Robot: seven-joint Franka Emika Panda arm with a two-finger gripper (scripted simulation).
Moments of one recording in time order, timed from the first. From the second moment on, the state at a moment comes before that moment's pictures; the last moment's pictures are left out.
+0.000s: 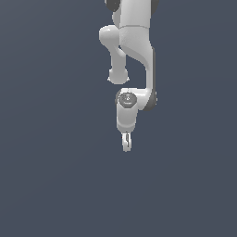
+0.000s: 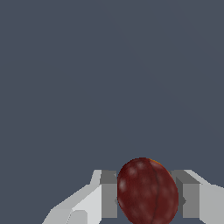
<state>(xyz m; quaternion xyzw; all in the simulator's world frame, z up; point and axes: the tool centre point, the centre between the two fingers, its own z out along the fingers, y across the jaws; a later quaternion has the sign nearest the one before) -0.030 0.035 0.017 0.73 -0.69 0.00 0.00</state>
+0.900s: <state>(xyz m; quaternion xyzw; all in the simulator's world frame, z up) -0.028 0.011 0.024 0.73 -0.69 0.00 0.00</state>
